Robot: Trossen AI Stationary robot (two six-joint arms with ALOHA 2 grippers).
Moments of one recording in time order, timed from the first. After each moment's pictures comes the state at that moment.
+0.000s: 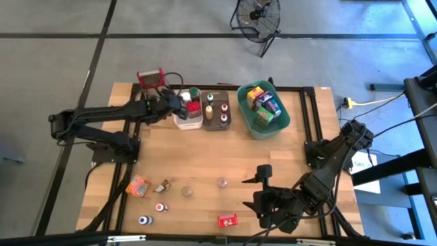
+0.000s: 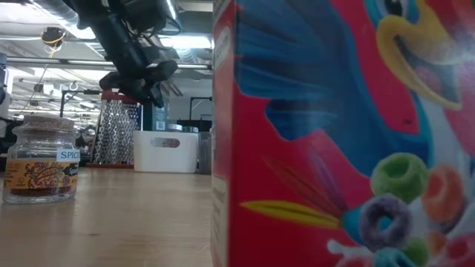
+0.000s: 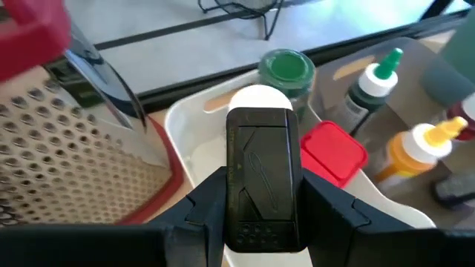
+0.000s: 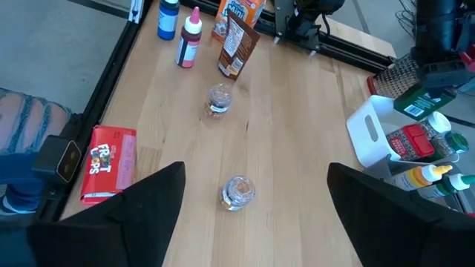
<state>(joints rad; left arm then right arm) 0.38 1.14 0.74 -0.46 -0.58 -0.67 0.80 1.70 1.62 -0.84 0.72 0.33</state>
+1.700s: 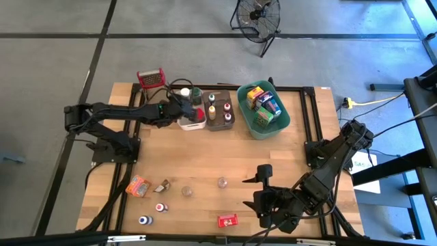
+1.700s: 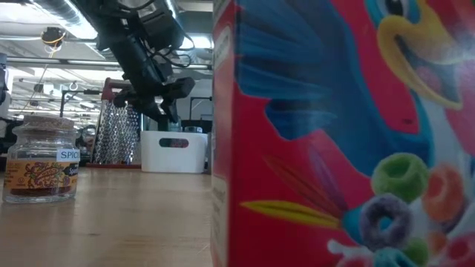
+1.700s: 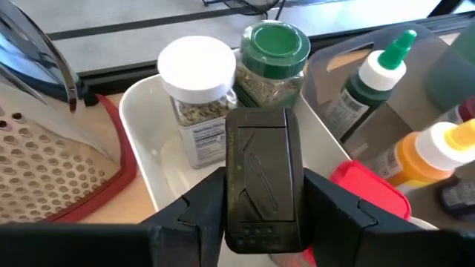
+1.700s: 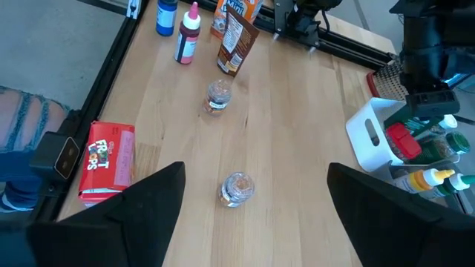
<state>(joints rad) 0.33 1.35 0.74 -0.28 -0.61 -0.79 0.80 1.70 1.62 -0.86 0.72 0.34</state>
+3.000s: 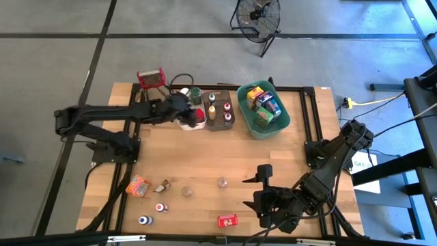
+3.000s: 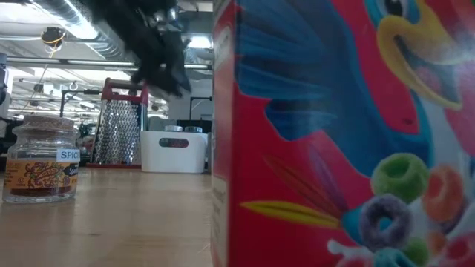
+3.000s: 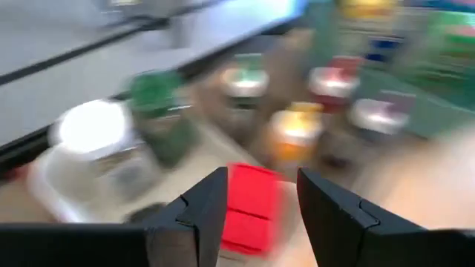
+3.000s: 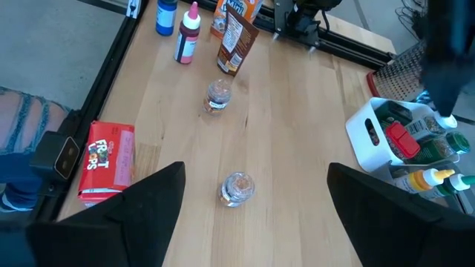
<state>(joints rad) 0.29 1.21 0.81 -0.31 -0.39 -0.49 0.80 1.70 1.62 -0.86 0.72 0.34</state>
